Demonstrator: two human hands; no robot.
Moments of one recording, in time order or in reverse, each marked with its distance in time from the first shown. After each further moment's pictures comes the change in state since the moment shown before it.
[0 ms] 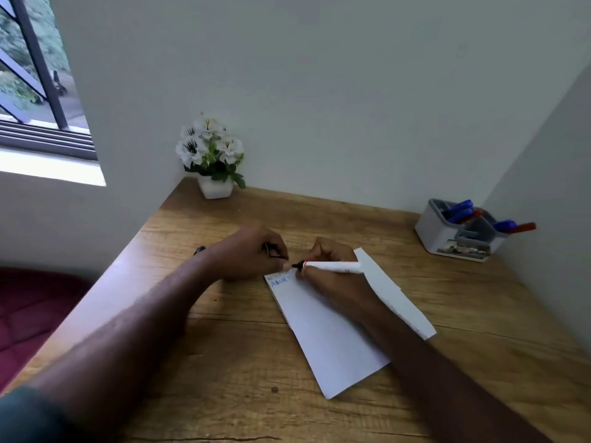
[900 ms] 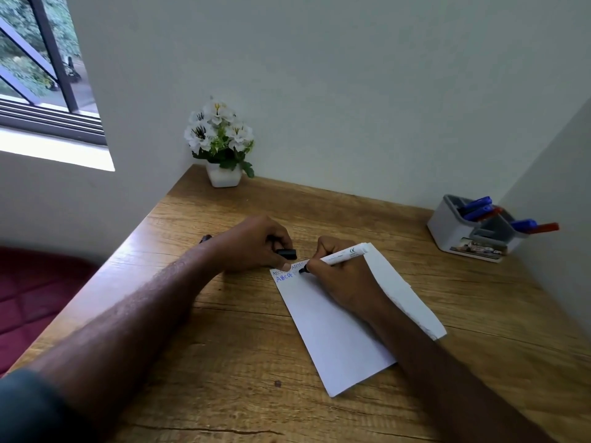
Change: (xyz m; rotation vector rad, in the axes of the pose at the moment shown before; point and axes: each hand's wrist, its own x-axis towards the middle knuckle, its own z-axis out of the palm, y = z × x) left_hand -0.005 0.007 -0.002 0.001 -0.066 -0.094; right_hand -0.001 -0.007 0.007 -0.173 0.010 0.091
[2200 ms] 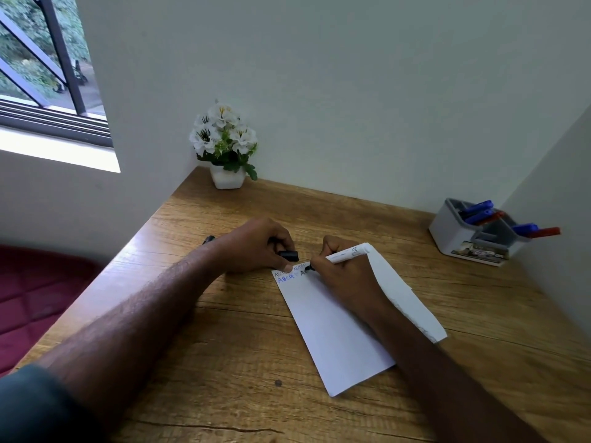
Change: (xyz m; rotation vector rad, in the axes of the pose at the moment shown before) left_hand 0.000 -0.001 0.000 -0.045 0.001 -0.010; right_hand 0.001 -0.003 0.001 0.018 0.070 0.037
